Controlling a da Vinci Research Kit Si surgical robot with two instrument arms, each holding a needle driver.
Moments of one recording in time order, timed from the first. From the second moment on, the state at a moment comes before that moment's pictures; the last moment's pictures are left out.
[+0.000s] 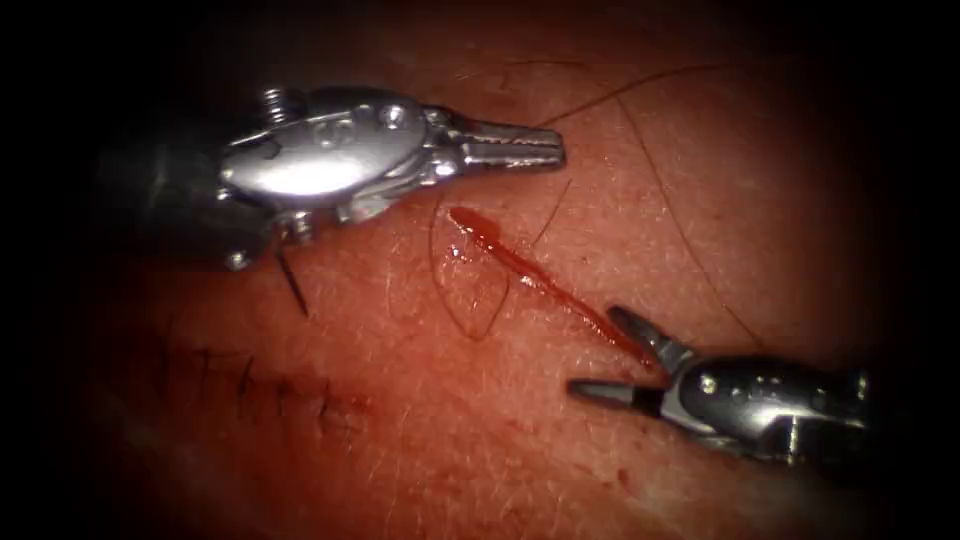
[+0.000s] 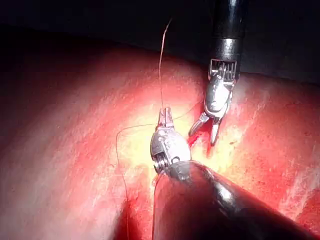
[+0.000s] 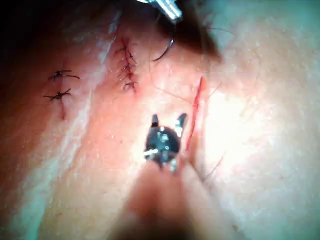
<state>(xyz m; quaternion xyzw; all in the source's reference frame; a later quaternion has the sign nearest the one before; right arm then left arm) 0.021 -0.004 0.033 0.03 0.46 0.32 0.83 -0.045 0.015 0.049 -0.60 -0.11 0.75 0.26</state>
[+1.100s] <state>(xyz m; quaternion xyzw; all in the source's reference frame) 0.030 -0.002 0.026 0.13 0.52 0.36 0.76 -0.046 0.011 0.052 -0.61 -0.11 0.75 0.24</state>
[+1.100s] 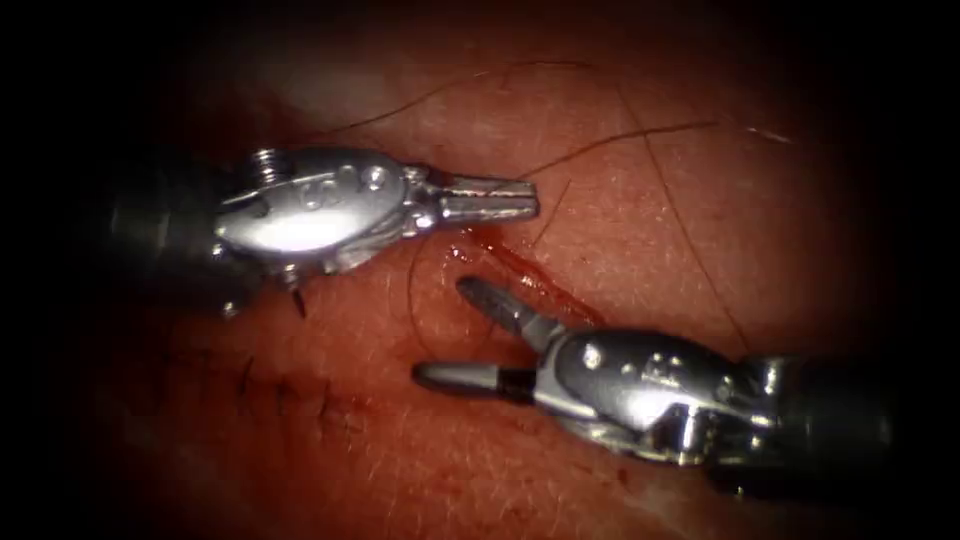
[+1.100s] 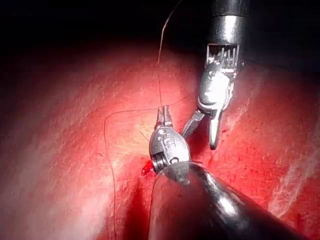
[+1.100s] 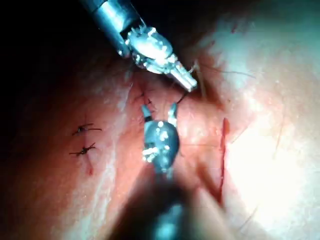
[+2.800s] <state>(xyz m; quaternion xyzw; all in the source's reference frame) 0.031 -0.002 0.031 0.06 0.39 0.33 0.86 -0.053 0.016 0.044 -0.45 -0.15 0.83 0.30</state>
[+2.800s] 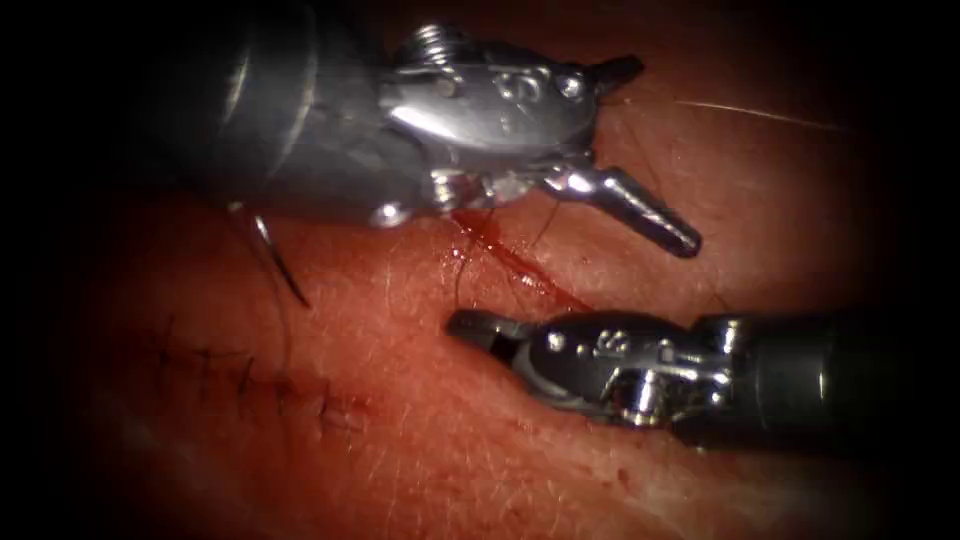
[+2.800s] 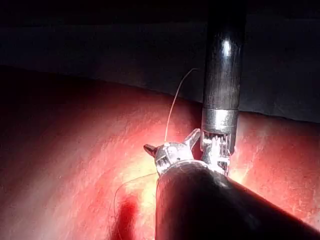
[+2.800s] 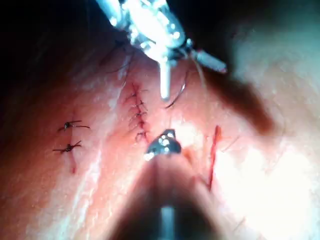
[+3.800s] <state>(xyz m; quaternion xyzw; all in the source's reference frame) 0.030 -0.002 0.030 0.06 0.40 0.33 0.85 -0.045 0.015 0.045 -0.45 -0.13 0.85 0.25</state>
